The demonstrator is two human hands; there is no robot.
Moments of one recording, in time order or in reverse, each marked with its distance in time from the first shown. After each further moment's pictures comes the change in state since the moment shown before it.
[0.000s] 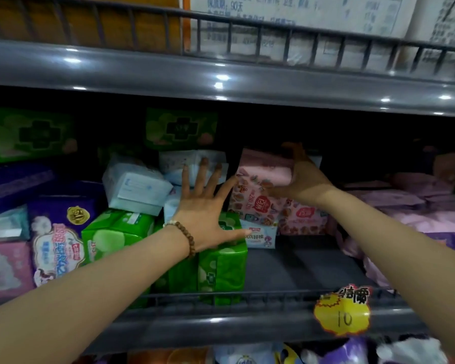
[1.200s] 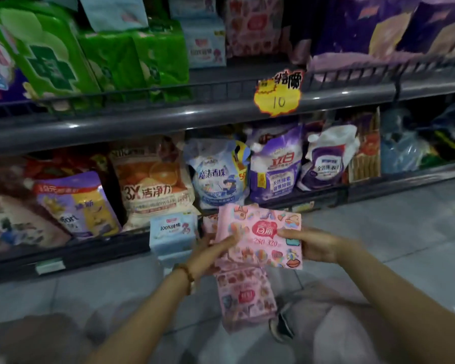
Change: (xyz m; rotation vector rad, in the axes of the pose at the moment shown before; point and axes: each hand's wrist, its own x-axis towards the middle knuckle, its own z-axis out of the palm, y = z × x) left_hand -0.345 0.185 0.121 -1.566 -0.965 -0.863; right_hand -0.454 0.118 0.128 1.091 -0.693 1.130
